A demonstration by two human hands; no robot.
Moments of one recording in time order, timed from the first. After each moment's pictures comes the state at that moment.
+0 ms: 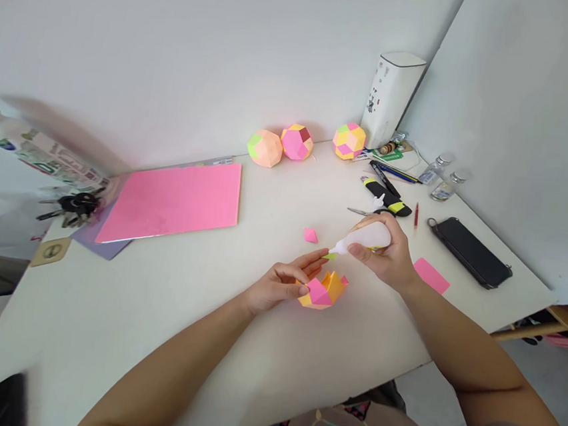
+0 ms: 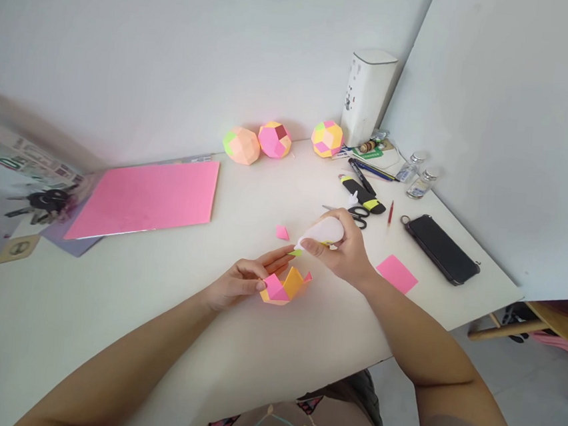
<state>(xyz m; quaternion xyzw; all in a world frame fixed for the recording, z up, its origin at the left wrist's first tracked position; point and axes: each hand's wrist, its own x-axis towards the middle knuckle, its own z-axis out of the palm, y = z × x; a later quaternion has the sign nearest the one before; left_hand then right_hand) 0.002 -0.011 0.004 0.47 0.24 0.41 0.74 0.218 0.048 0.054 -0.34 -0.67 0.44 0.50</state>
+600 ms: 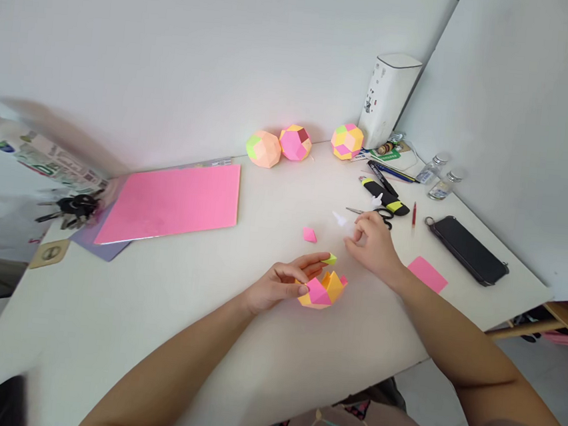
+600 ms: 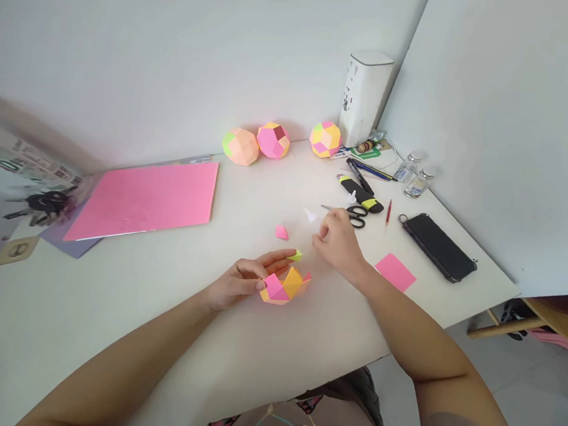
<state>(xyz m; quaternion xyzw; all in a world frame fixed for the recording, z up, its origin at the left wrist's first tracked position) 0.003 -0.011 0.004 0.47 0.21 0.41 0.75 0.221 0.067 0.024 -0.50 -0.76 0.22 0.36</state>
